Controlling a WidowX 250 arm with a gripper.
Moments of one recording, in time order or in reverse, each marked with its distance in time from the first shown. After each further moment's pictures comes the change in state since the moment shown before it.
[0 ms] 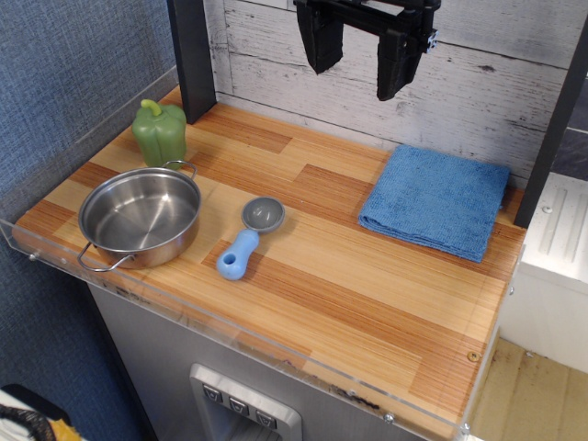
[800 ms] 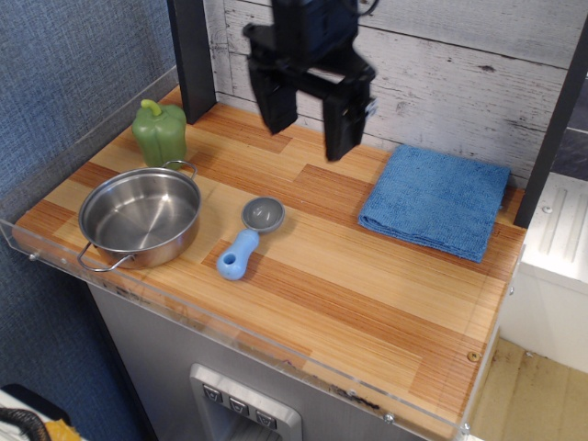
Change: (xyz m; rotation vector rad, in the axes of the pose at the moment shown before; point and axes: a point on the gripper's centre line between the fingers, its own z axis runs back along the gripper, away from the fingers) arm -0.050 0.008 -0.023 -0.050 0.023 -0.031
